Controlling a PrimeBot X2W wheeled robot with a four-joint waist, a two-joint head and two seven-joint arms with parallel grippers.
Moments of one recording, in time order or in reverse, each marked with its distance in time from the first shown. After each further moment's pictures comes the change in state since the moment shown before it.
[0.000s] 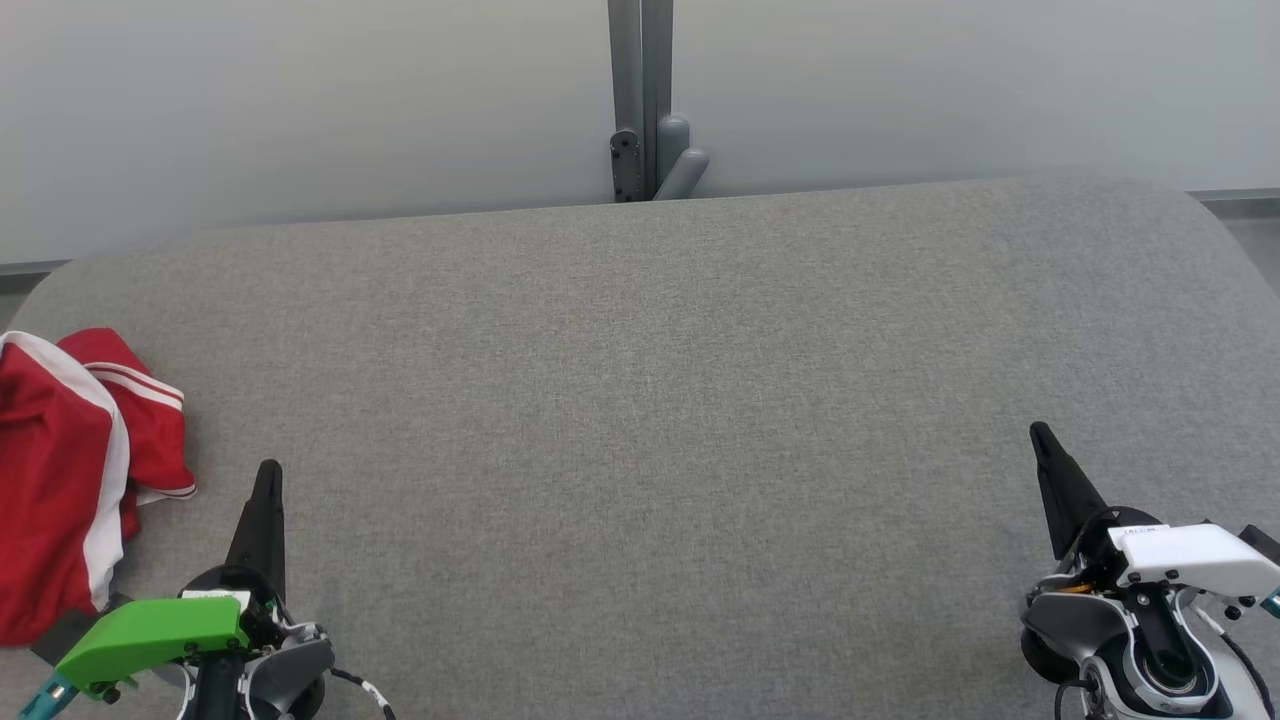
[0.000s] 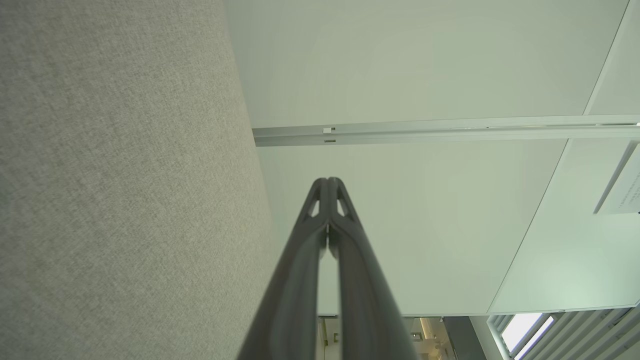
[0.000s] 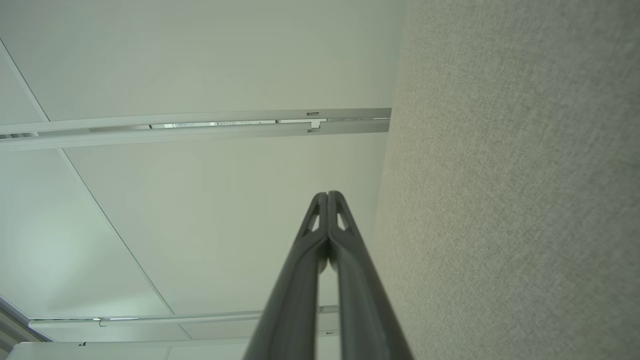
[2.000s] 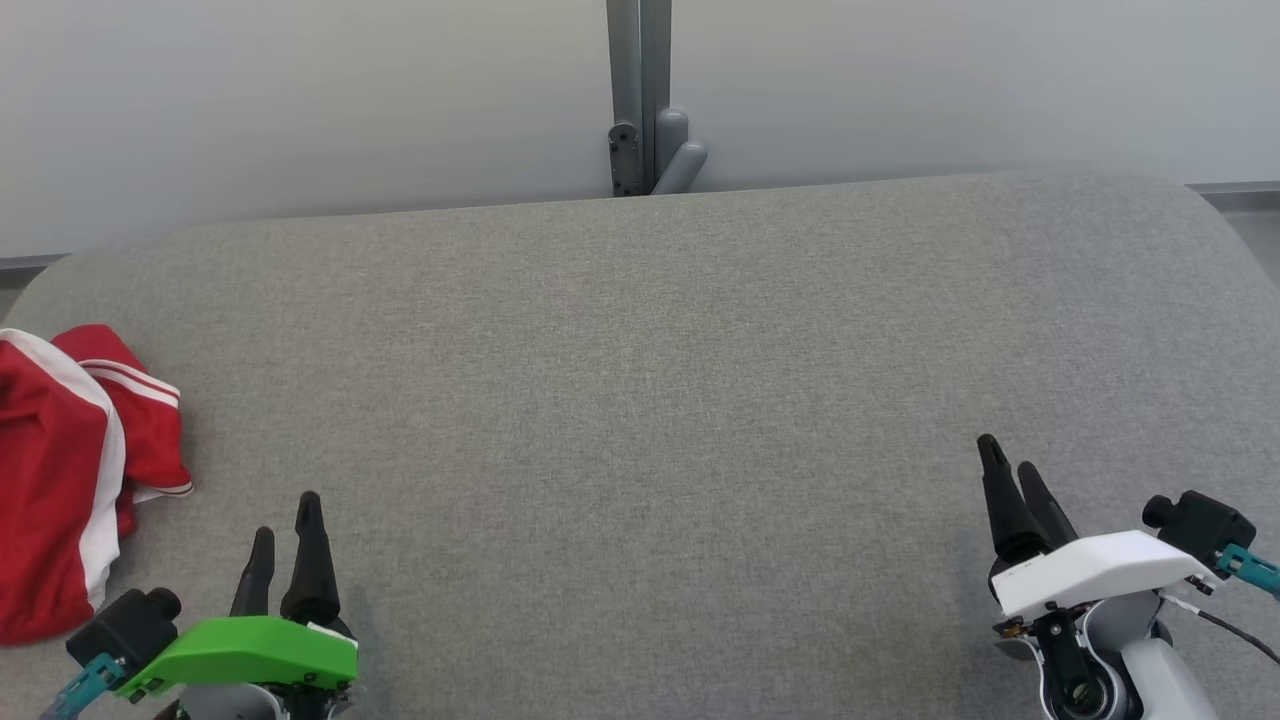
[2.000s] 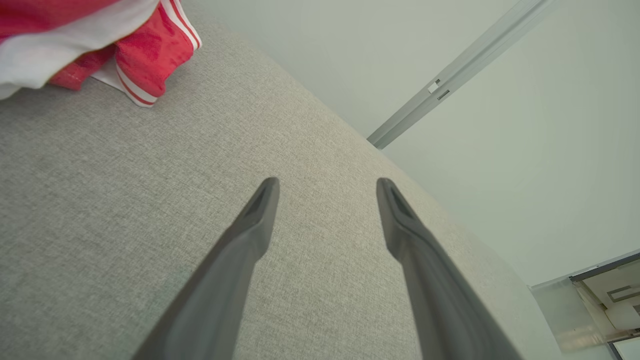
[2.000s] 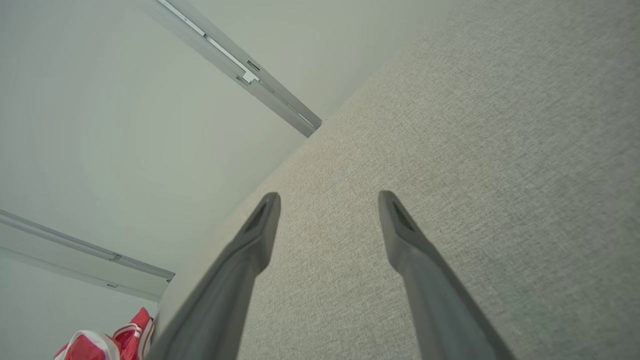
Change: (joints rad) left arm 0.030 -0.004 -0.047 0.081 0.818 0.034 -0.186; right arm -0.002 -0.029 0.125 0.078 -0.727 0.000 -0.198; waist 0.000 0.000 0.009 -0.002
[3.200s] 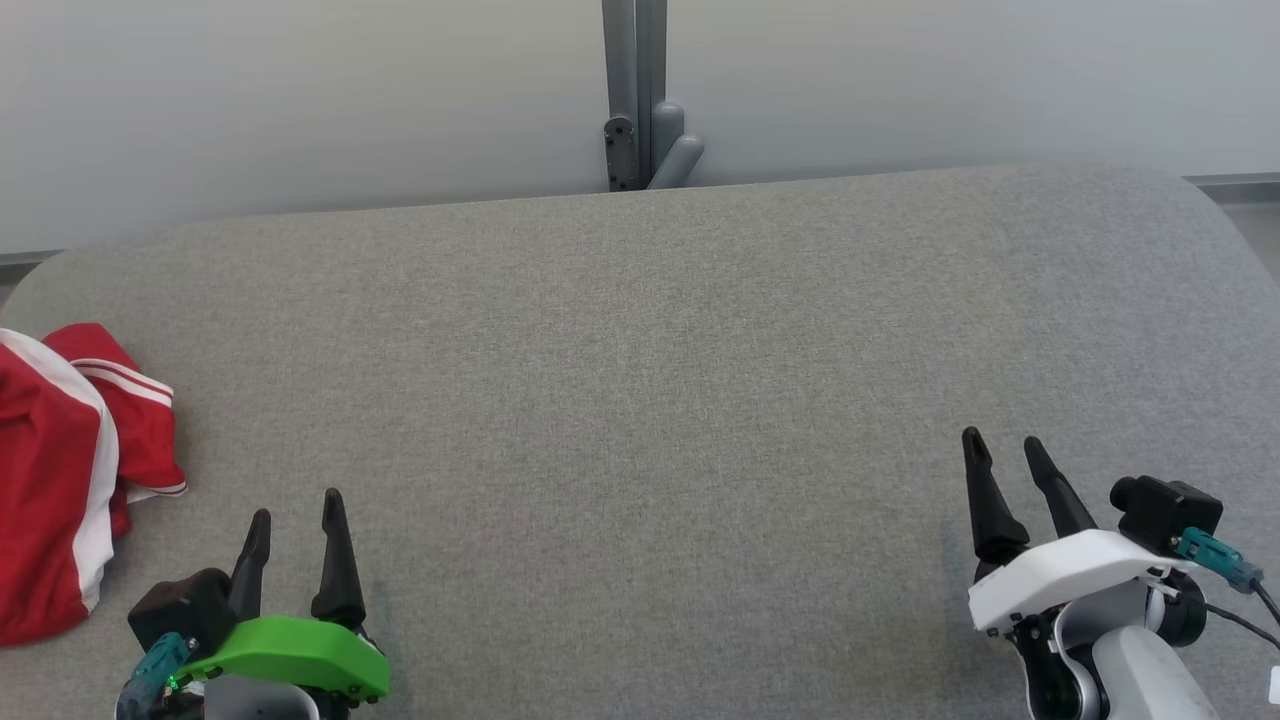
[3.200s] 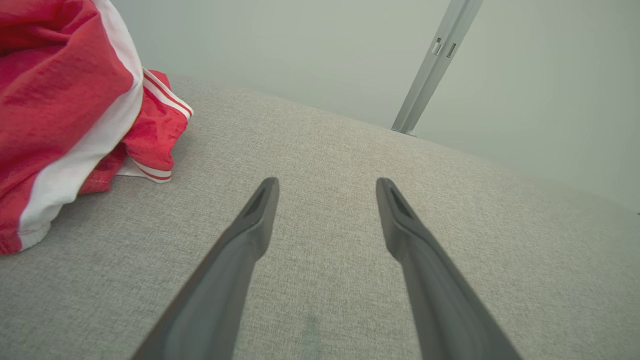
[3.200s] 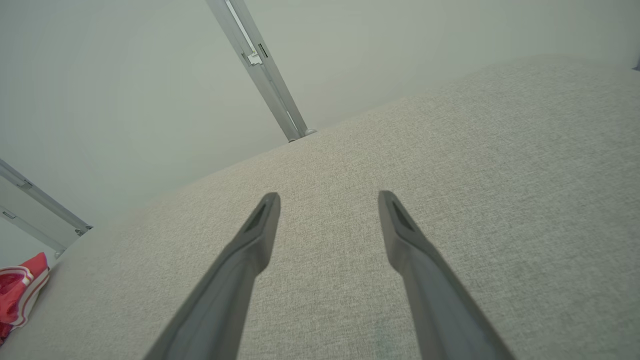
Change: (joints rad) left arm -0.001 0.002 -0.027 0.009 0.416 0.033 -0.095; right arm -0.020 -0.008 0.021 0.027 -0.387 0.000 -0.101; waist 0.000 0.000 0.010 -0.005
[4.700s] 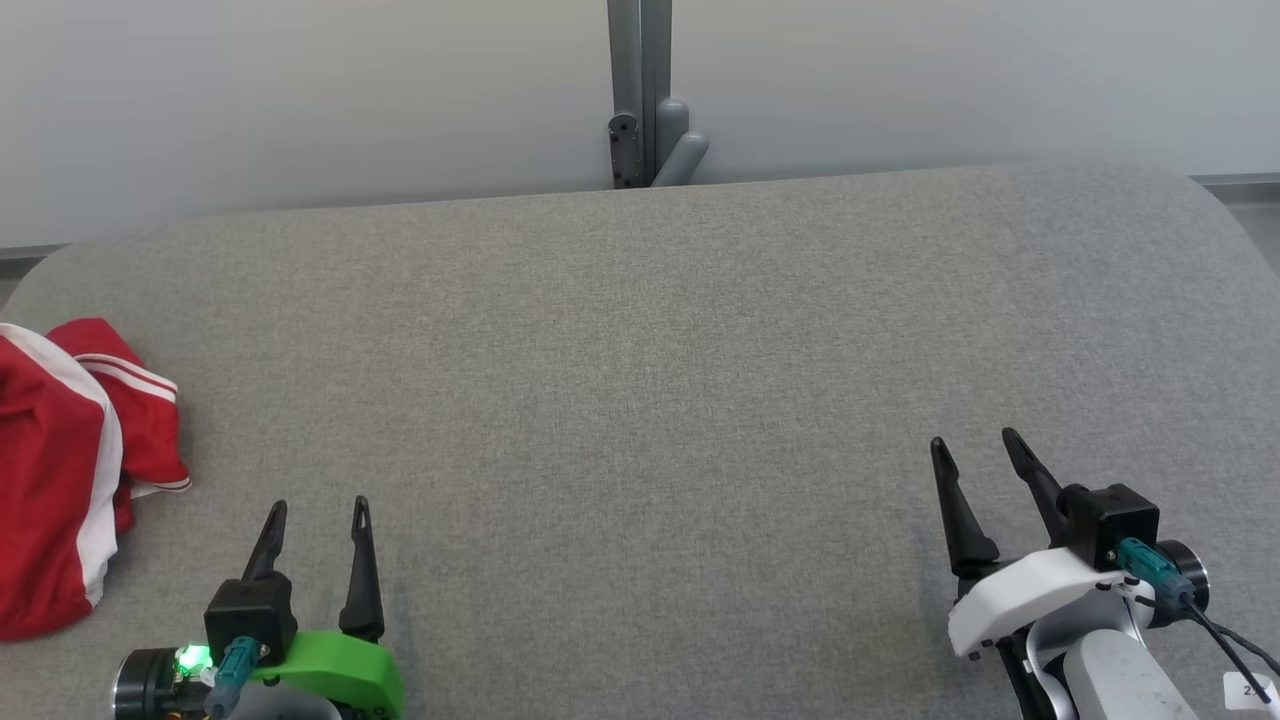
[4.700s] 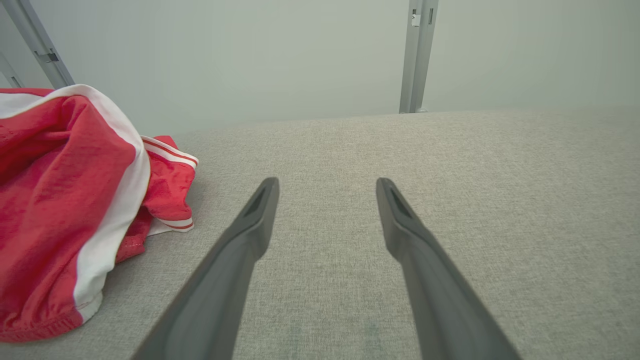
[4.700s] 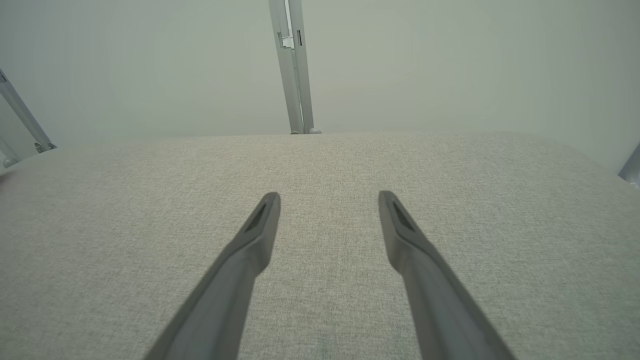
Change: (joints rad) left arm 0.001 0.002 -0.012 0.028 0.343 0.018 -0.086; right arm -0.002 -0.005 0.030 0.022 -0.338 0.000 -0.089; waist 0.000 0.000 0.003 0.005
